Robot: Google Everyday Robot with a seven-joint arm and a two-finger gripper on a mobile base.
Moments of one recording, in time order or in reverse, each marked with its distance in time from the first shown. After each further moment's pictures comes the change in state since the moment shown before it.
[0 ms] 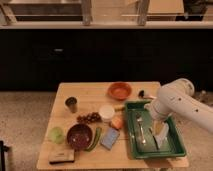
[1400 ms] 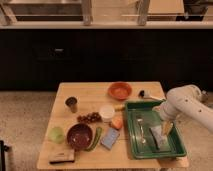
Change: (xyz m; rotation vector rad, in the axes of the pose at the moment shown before) arm 0.071 0.000 0.063 -0.043 0.005 0.002
